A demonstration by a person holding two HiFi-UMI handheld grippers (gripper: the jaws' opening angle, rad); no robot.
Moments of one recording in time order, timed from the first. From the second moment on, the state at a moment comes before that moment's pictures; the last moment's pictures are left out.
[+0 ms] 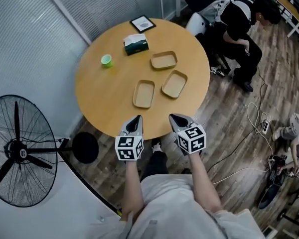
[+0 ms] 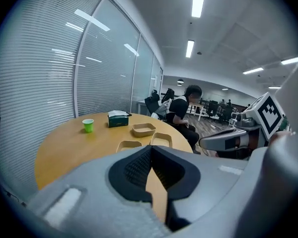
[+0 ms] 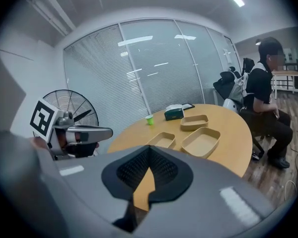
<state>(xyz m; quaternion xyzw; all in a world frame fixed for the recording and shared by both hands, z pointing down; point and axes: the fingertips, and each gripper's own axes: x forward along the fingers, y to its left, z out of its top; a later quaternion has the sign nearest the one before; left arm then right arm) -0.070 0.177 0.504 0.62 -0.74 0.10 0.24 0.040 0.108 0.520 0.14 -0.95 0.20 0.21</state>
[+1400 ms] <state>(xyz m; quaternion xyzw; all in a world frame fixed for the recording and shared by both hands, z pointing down) -0.206 0.096 0.616 0.64 -0.68 0.12 0.34 -0.080 0.042 0.615 0.23 -0.89 0.29 0.25</state>
